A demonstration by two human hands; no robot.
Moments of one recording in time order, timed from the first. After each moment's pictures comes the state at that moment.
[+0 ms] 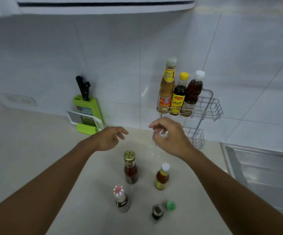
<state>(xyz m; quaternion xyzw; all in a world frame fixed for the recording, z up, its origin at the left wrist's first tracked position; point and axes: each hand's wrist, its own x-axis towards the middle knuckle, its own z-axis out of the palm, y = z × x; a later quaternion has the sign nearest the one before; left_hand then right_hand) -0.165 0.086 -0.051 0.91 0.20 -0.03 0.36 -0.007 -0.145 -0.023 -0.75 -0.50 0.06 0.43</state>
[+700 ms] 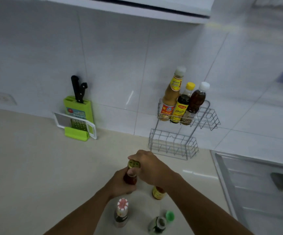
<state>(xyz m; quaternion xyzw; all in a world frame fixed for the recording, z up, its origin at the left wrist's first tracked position) -0.197 0.017 -0.191 0.77 0.22 0.00 0.60 -0.086 -0.100 -0.065 -0.80 -0.54 0.19 0.15</state>
